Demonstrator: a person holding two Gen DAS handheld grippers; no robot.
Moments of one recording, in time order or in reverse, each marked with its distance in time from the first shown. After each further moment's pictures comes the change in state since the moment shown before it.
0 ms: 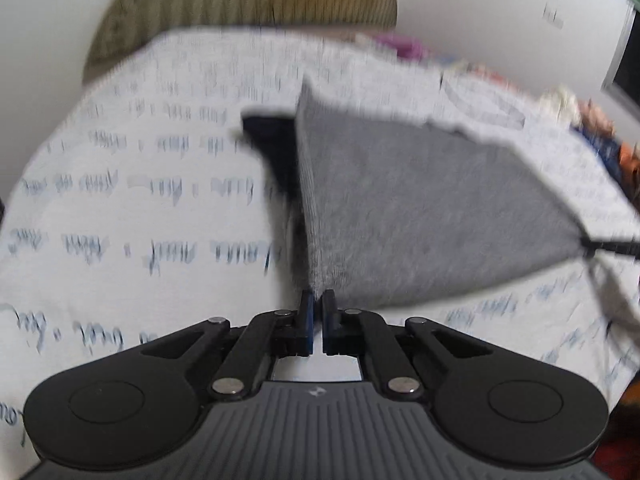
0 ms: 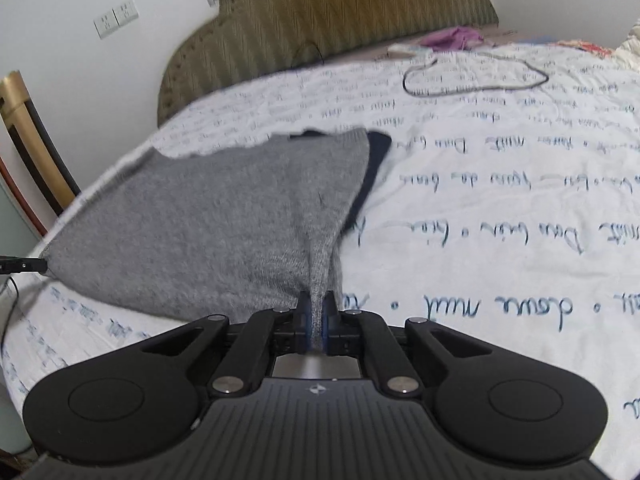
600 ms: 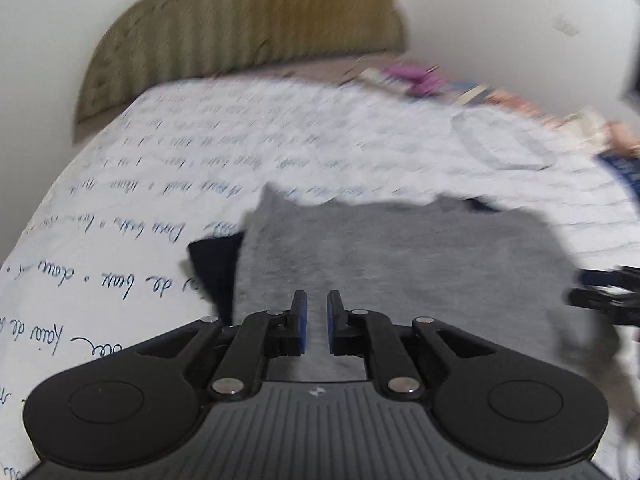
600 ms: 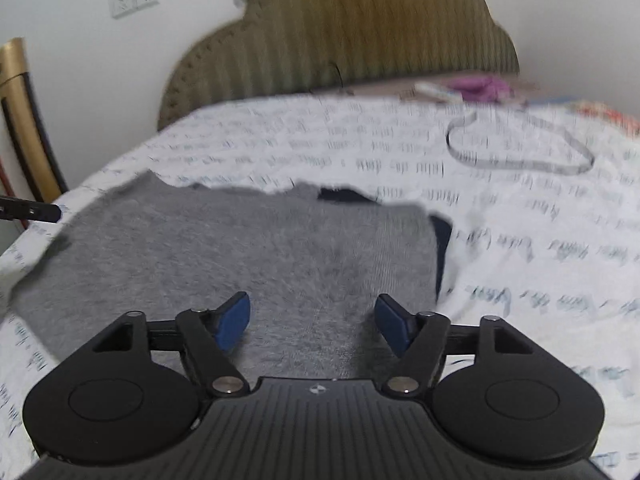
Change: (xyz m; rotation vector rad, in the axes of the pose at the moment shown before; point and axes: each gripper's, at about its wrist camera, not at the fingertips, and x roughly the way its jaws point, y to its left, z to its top) left arm 0.071 -0.047 0.117 0.021 -0.080 0.131; right arm 0.075 0.048 0.066 -0.089 -0.060 -0.069
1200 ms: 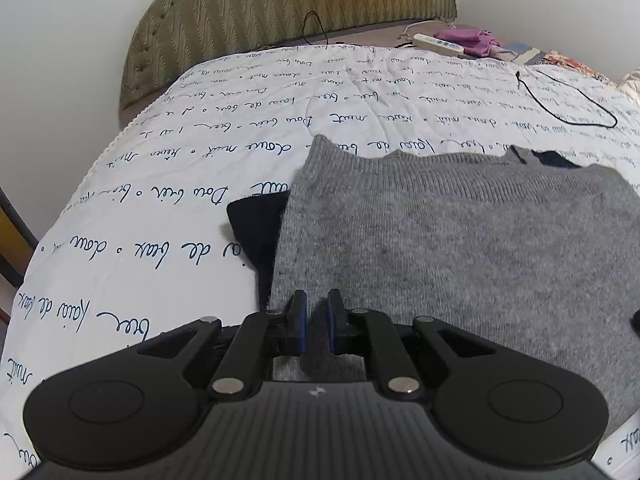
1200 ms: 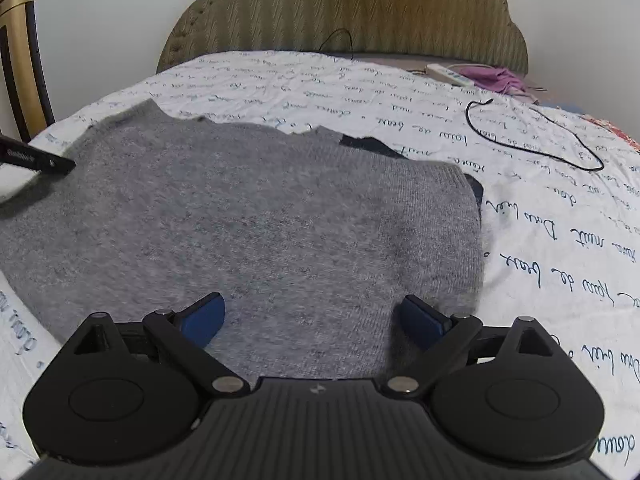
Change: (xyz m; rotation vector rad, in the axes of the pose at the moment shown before) left arm 0.018 -0.004 -0.023 0.035 0.042 0.171; right arm 0.000 0.055 -0.023 -0.147 0.031 -0.040
